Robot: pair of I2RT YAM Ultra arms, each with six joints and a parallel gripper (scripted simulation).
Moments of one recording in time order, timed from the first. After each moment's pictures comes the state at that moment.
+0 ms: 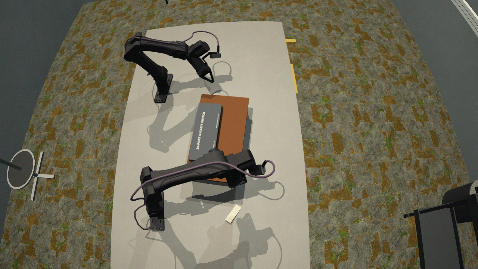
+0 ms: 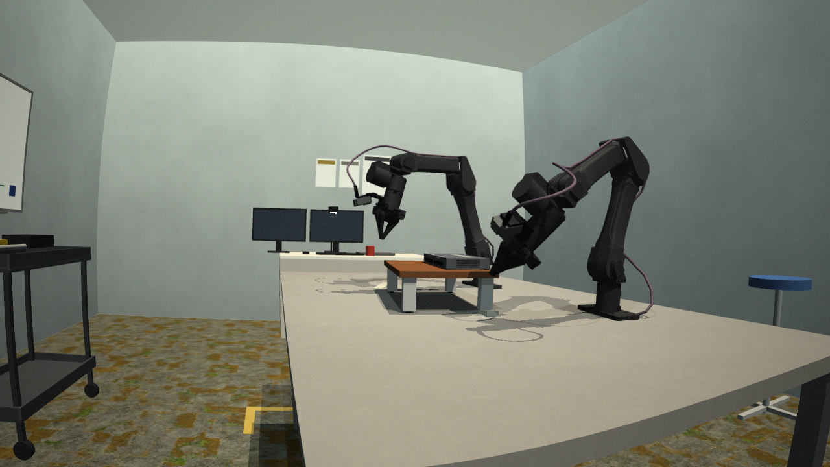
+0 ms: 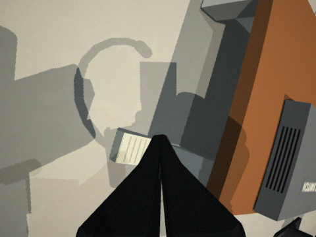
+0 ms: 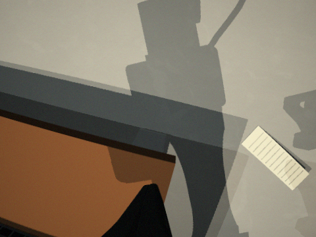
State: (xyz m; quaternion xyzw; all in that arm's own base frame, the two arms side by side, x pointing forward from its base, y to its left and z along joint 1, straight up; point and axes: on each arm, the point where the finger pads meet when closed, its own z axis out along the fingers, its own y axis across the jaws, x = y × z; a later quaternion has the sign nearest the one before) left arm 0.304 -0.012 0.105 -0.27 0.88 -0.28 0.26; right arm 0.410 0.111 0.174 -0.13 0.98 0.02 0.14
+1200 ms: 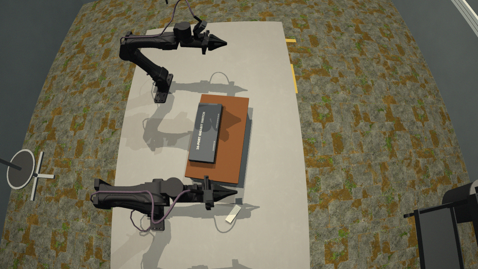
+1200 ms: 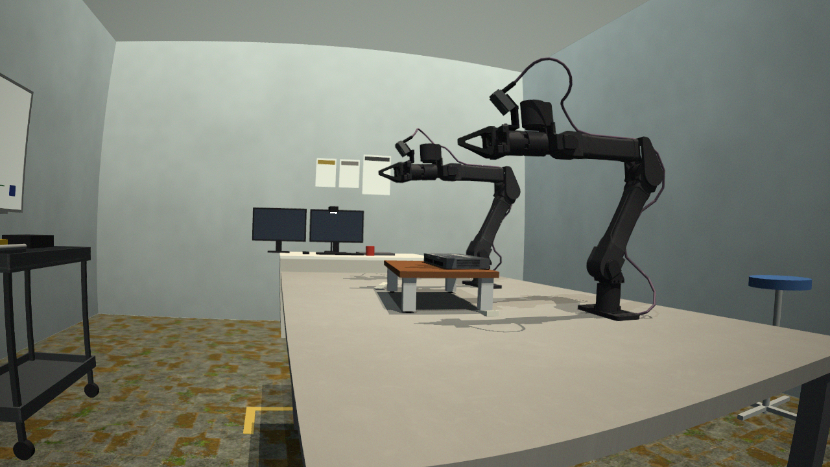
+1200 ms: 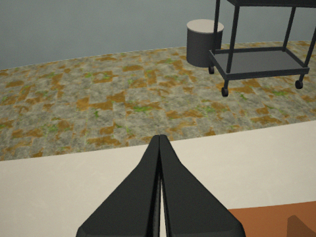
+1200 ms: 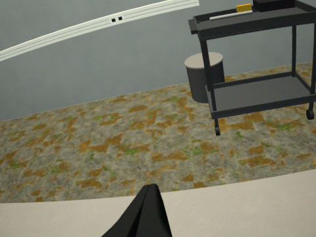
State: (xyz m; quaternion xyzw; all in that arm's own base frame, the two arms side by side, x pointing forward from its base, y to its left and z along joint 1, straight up) left arm 0.386 0.001 0.383 0.00 0.73 -0.01 0.69; right arm 0.391 0.004 0.388 0.00 0.73 0.00 0.68
